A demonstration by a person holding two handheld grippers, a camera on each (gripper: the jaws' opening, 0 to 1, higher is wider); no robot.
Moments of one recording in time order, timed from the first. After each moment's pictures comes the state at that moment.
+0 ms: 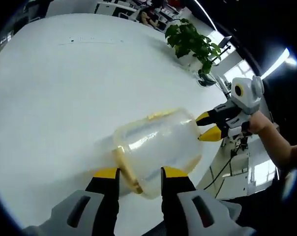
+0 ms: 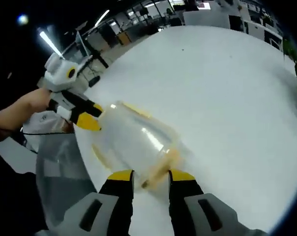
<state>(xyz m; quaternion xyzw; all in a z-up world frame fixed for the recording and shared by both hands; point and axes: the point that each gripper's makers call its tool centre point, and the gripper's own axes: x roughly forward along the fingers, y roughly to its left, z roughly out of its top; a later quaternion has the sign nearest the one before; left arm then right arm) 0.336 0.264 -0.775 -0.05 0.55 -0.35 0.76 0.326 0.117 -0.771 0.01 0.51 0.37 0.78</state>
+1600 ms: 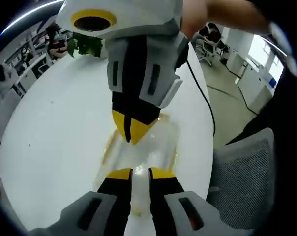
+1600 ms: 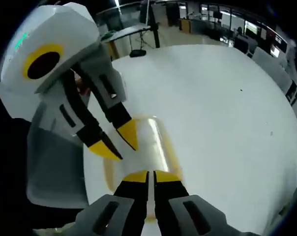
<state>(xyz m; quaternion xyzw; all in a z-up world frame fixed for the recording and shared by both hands) 0.328 0.203 -0.744 0.31 0.37 -0.55 0.68 0.353 0.184 -0.756 -0.24 0.44 0.52 0.69</state>
